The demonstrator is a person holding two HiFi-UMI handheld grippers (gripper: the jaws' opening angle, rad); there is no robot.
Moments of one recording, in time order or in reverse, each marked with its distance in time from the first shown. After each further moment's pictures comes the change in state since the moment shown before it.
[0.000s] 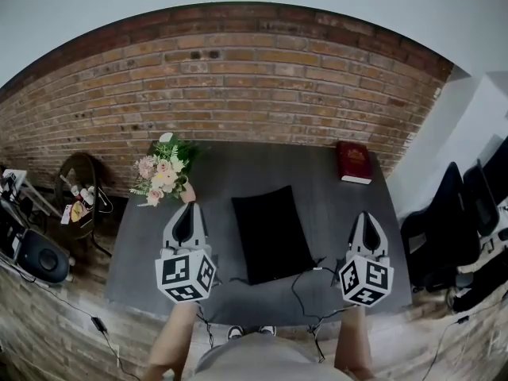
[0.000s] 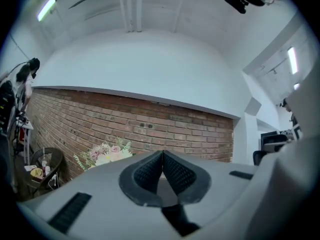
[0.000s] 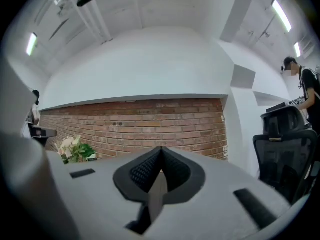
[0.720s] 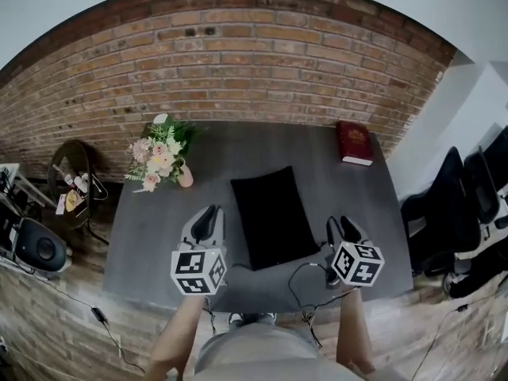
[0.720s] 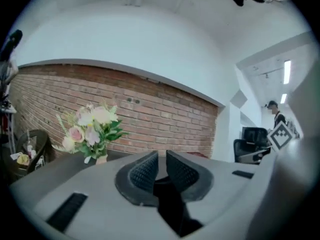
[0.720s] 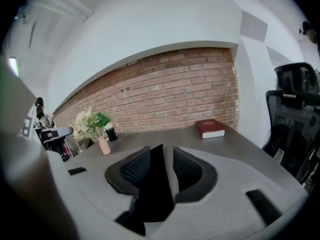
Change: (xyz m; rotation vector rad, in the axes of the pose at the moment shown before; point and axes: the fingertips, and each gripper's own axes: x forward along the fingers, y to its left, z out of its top) left arm -0.002 -0.028 -0.094 -0.039 0.214 -0.183; right arm 0.001 0.029 -0.137 0.102 0.463 0.150
